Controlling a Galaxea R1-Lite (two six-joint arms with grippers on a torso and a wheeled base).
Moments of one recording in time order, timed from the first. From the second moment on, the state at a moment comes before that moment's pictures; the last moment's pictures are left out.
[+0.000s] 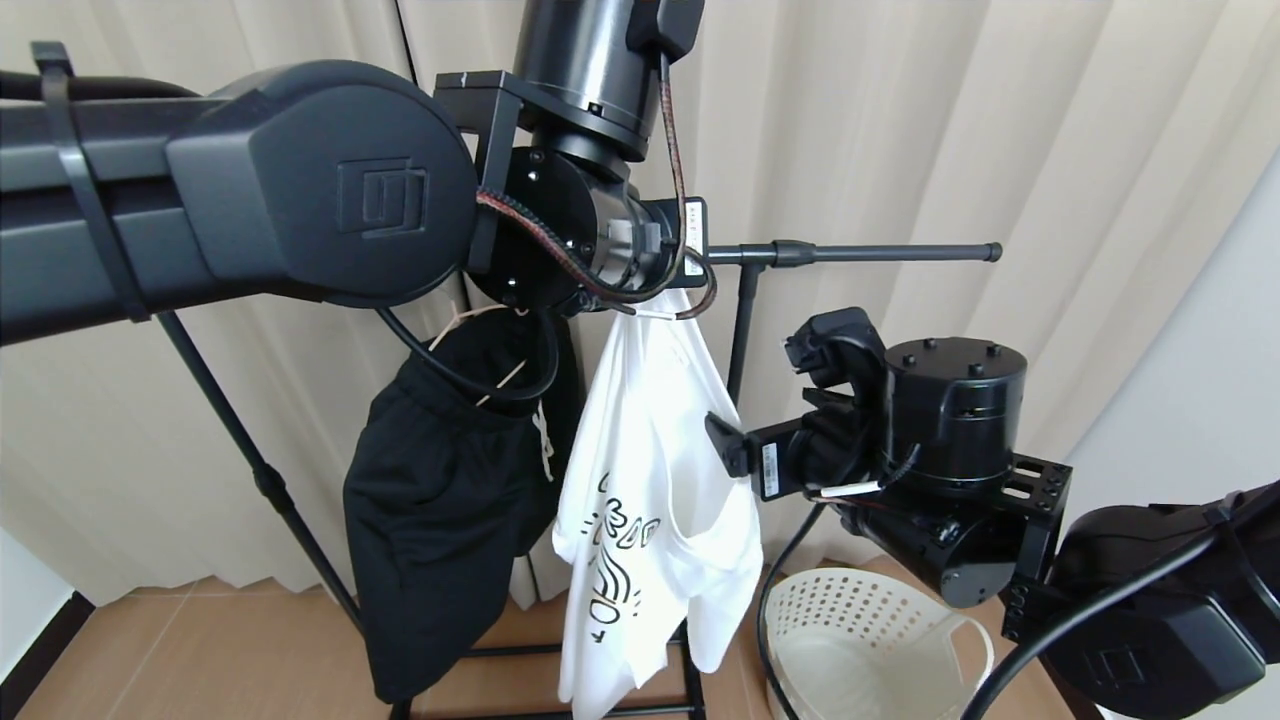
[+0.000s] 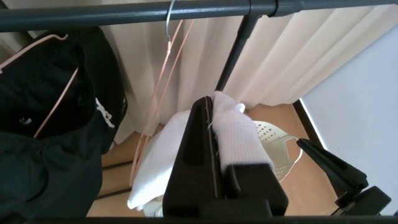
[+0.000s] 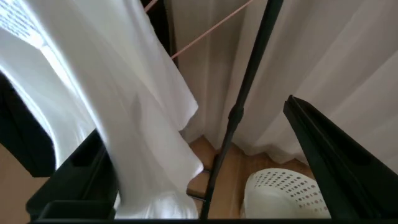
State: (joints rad) left arm -0.80 1.97 -1.92 0.33 0.51 -0.29; right arm 0.73 1.83 -0.82 -0.76 -0.42 0.08
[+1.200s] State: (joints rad) left arm -0.73 1.96 -1.64 0.33 0.50 -0.22; right arm 0.60 1.73 -0.78 -0.76 -0.42 -0.04
